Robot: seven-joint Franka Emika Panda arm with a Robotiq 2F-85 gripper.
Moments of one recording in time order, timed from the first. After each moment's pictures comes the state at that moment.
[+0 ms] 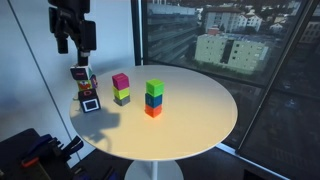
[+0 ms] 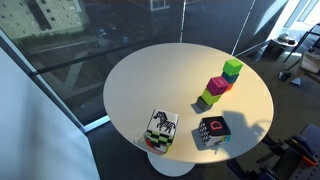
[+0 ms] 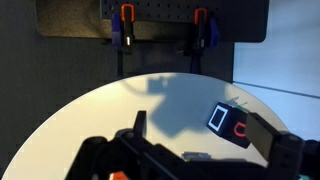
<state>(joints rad) -0.04 -0.62 -0.19 -2.54 0.02 1.72 -0.17</state>
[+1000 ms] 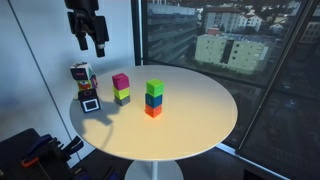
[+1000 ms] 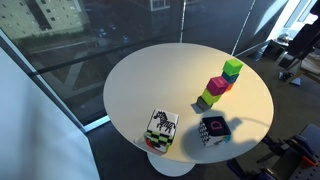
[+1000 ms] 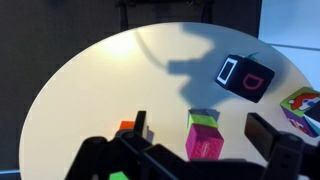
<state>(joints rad) -0.04 -0.56 -0.05 -2.54 0.02 1.96 -0.02</state>
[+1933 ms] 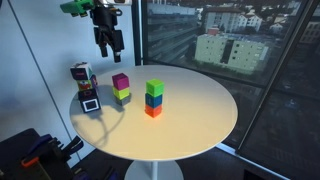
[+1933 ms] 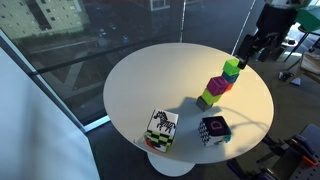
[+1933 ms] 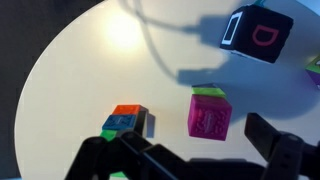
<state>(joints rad) -0.04 -0.26 0.04 -2.38 -0.01 2.09 0.18</state>
